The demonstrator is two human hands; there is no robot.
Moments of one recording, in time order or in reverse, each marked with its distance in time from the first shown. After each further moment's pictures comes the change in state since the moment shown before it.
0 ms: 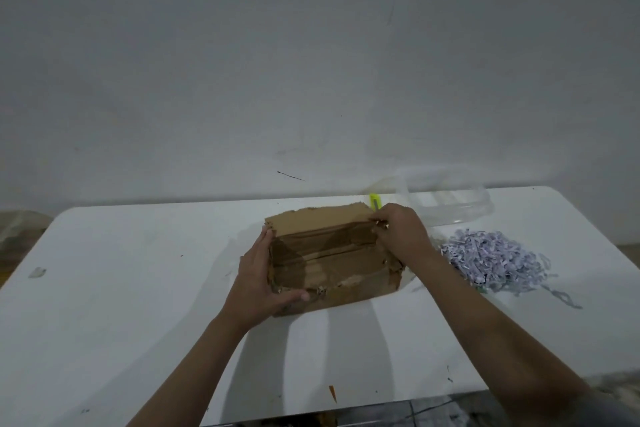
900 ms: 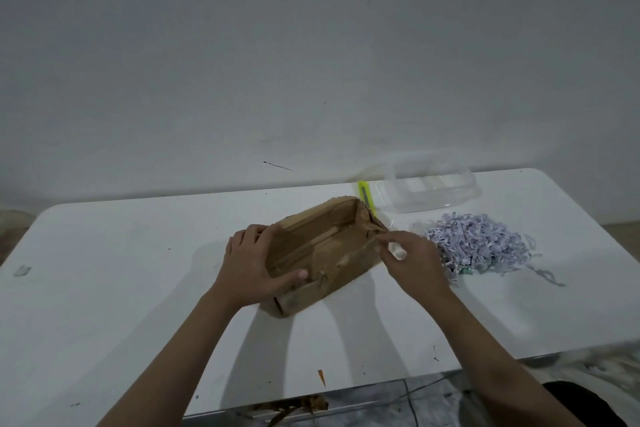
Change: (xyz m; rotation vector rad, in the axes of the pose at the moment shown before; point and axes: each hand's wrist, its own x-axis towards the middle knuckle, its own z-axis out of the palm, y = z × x) left_hand 0.013 0.013 -0.002 0.383 0.048 0.151; right_hand -0.089 0.007 -0.005 0.391 0.208 0.115
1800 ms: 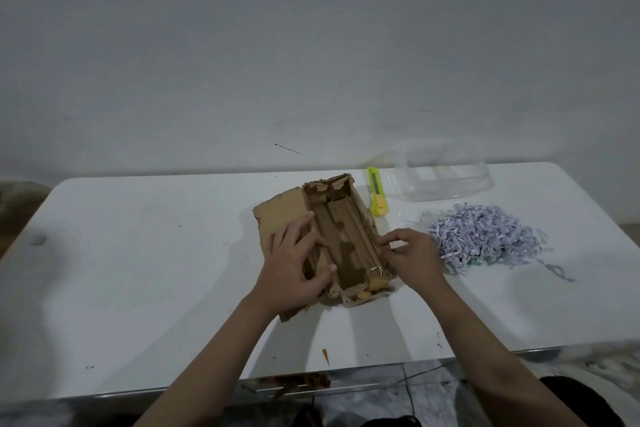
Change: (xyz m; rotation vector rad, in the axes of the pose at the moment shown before) left_hand -0.025 0.047 0.026 -0.253 0.044 0.060; right_hand -0.005 0.005 0.014 0.172 -0.141 0.289
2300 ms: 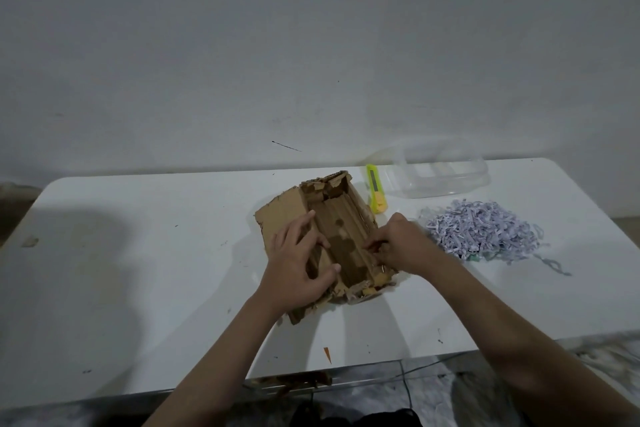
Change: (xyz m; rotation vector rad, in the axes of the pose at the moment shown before) left_hand 0.002 -0.002 0.007 -0.058 0.015 0.005; right_hand 0.022 -0.027 -0.003 -0.729 -0.382 -0.239
